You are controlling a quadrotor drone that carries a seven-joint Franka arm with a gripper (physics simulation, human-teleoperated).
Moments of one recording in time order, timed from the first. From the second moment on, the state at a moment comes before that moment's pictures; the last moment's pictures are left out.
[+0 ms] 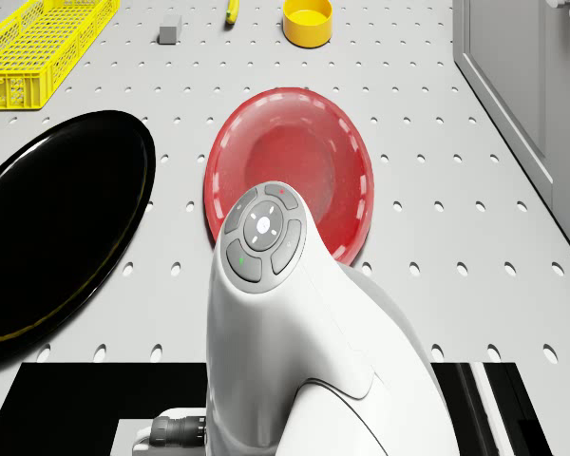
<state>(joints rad) -1.32 -1.49 1.25 -2.76 -1.90 1.61 1.74</state>
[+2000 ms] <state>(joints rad) -1.32 -1.50 1.25 -2.76 -1.89 1.63 1.74</state>
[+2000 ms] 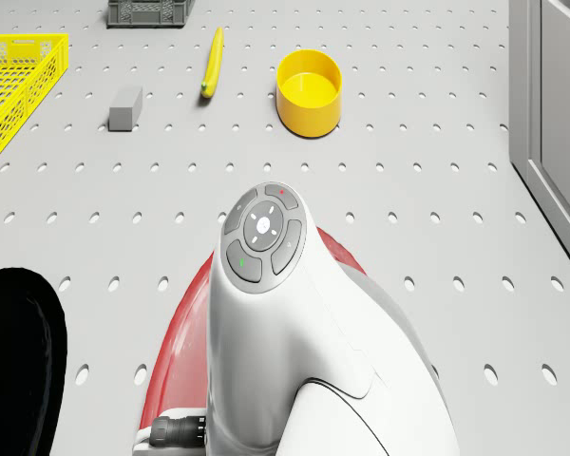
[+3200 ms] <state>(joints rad) -1.32 -1.51 1.25 -2.76 -1.89 1.63 1.74</state>
